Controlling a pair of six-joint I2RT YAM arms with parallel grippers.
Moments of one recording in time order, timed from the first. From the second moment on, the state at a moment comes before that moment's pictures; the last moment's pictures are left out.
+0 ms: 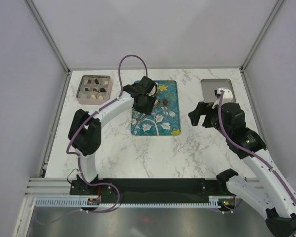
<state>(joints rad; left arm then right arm) -0.64 1.91 1.59 -0.75 -0.08 -0.22 0.43 0.80 0.92 -0.53 0.07 0.37</state>
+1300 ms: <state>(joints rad) -0.27 1.69 1.63 -0.89 -0.12 -0.22 0.43 0.81 0.92 -0.53 0.06 0.37</state>
